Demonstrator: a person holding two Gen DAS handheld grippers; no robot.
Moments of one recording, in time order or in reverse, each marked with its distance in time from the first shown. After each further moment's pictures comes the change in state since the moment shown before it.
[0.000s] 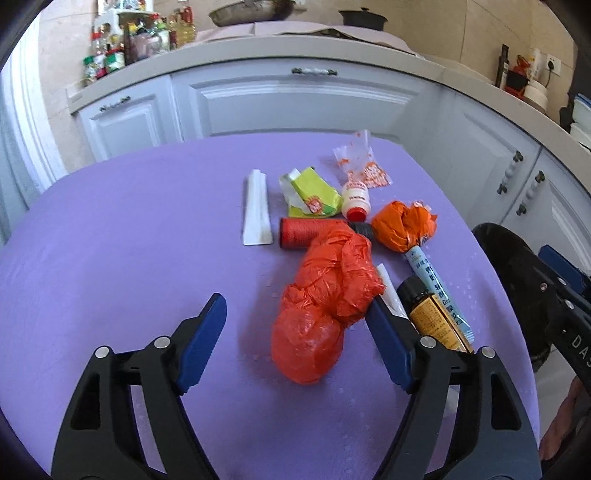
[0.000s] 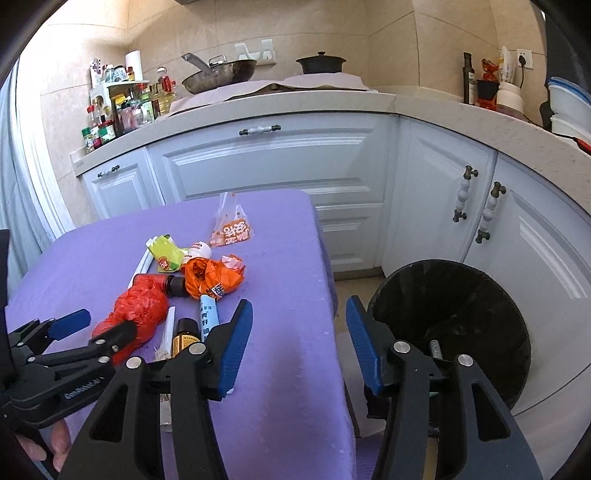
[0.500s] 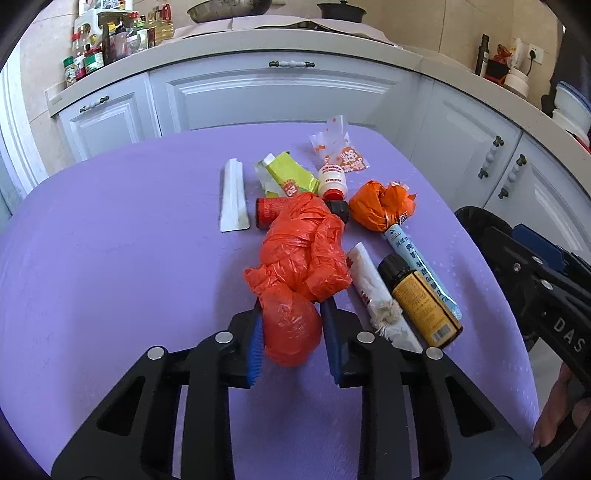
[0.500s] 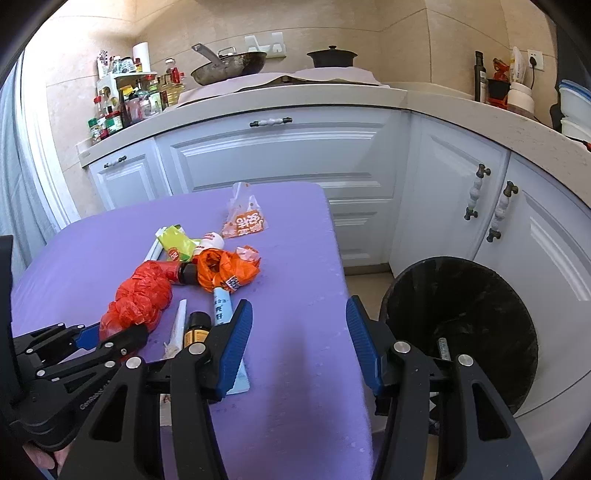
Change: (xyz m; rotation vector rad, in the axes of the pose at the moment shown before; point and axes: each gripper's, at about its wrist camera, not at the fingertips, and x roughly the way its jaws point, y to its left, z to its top) left arm -0.003 -0.002 -0.011 0.042 0.011 -0.054; right arm 0.004 0.012 -0.001 -0.025 0.024 0.023
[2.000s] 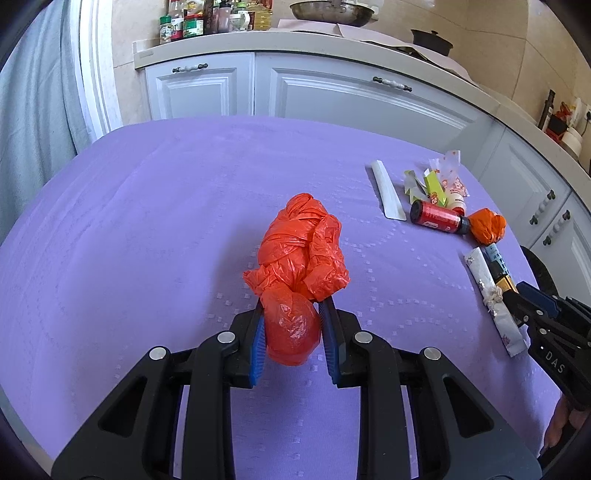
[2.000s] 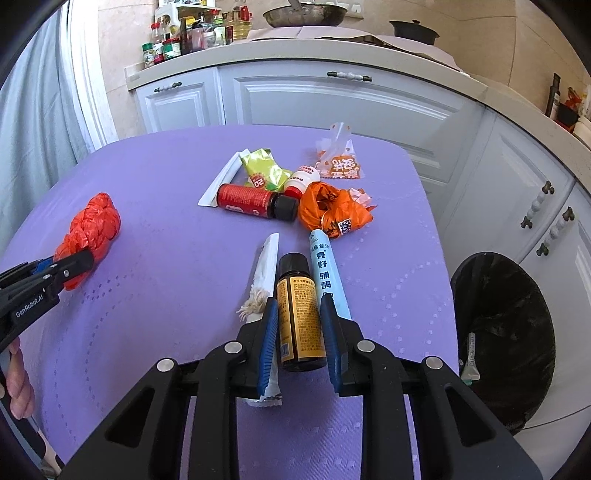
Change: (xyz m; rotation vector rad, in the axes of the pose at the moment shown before) left arm -0.038 0.106 -0.032 -0.222 -0.016 0.136; right arm 0.018 0.069 -0.018 -0.215 0.189 0.097
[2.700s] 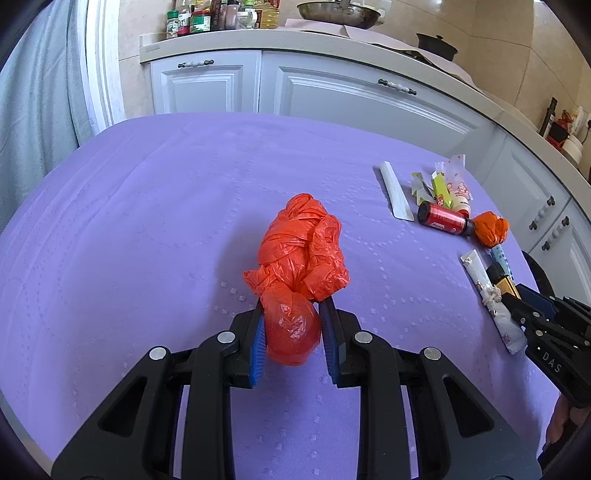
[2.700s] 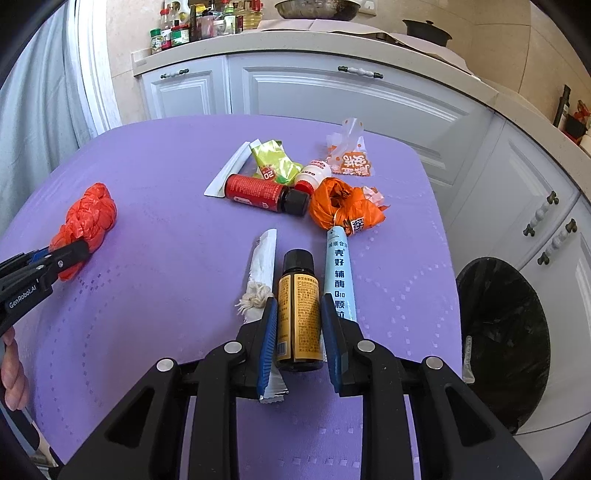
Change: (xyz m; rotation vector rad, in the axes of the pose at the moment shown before) left arm -0.001 0.007 -0.005 -0.026 -0.003 -0.009; right arm 0.007 0.008 0.003 -0.050 0.031 -0.009
